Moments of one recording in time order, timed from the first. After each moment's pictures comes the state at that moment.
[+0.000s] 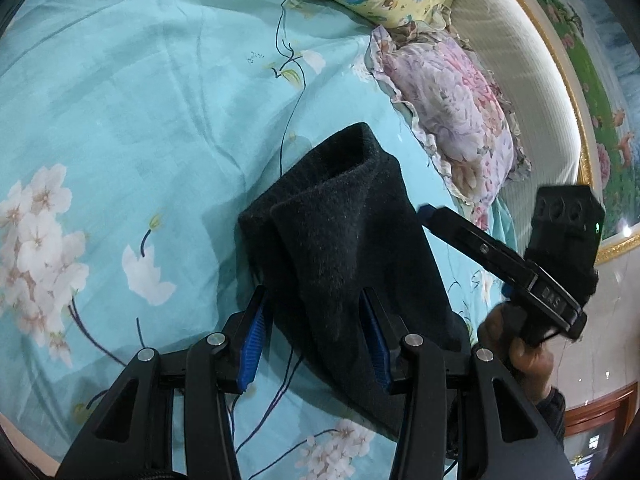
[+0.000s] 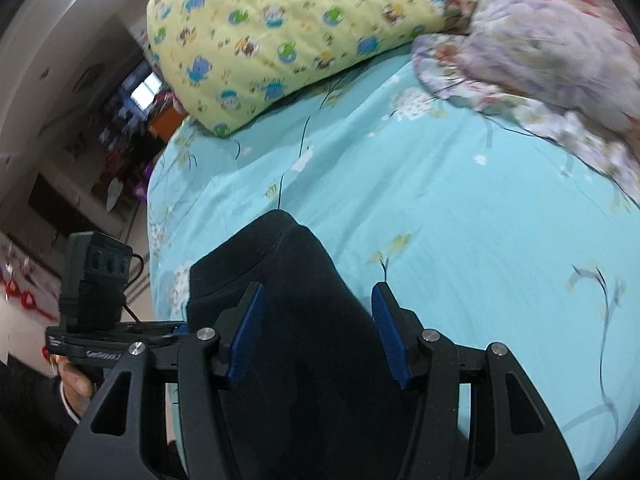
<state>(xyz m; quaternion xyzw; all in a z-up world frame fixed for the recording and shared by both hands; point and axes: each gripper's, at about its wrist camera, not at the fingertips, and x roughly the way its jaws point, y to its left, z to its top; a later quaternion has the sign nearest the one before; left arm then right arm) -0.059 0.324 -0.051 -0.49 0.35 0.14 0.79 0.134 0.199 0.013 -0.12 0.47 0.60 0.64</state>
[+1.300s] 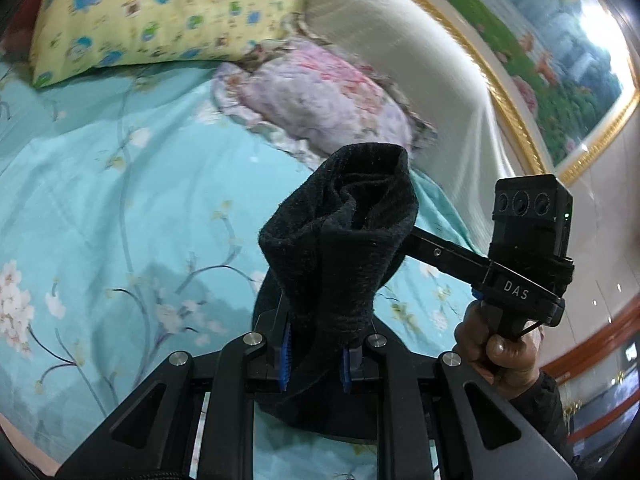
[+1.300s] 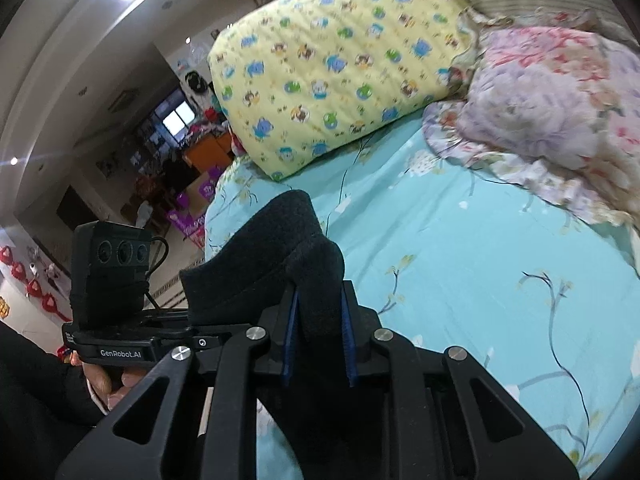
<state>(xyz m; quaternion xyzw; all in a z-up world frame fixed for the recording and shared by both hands) -0.031 0.236 0.058 -0.37 0.30 0.05 0.88 0.128 0.112 0.091 -0.05 0.41 0.63 0.65</state>
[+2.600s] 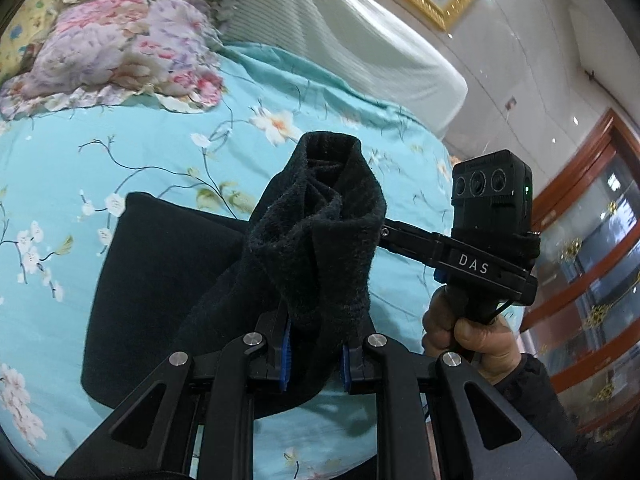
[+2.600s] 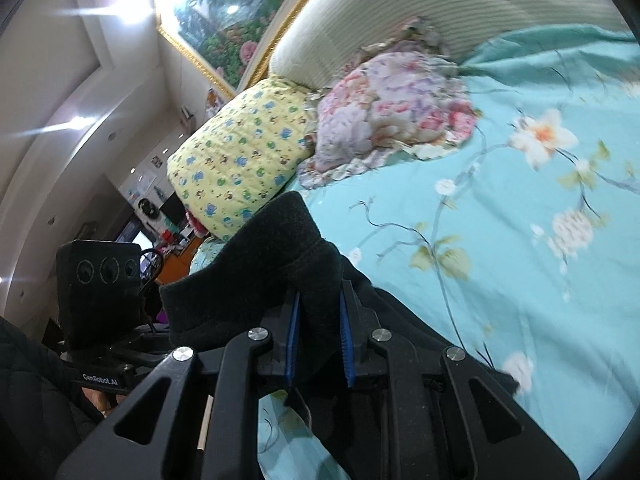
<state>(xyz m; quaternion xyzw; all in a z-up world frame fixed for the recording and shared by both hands) 0.045 -0.017 0.069 -0.19 0.41 -0.14 0.88 0.109 -0.184 0.058 0.15 0.37 0.51 0.76</state>
